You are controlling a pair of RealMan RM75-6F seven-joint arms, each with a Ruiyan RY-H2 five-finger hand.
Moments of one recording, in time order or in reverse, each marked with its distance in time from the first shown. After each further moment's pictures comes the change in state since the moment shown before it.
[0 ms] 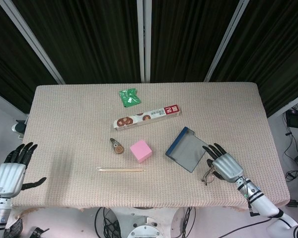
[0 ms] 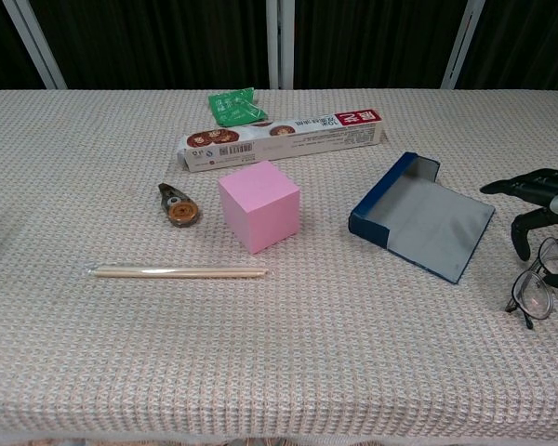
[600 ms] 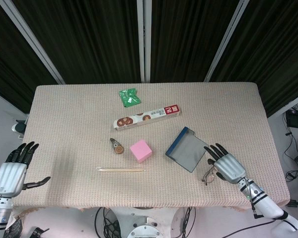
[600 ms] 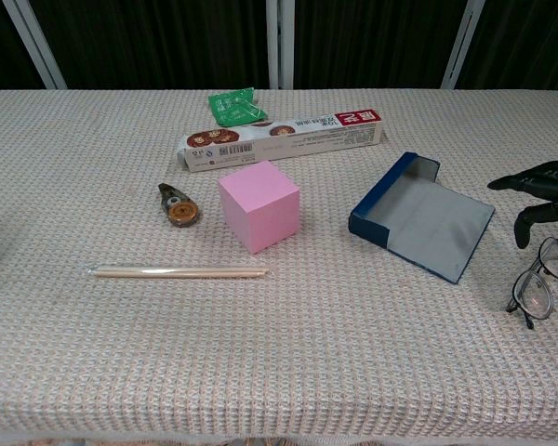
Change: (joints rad) left arm -0.003 -0.004 -0.002 0.006 0.017 0.015 -0.014; right arm -0.012 0.060 0.014 -0.070 -0.021 -0.013 -0.077
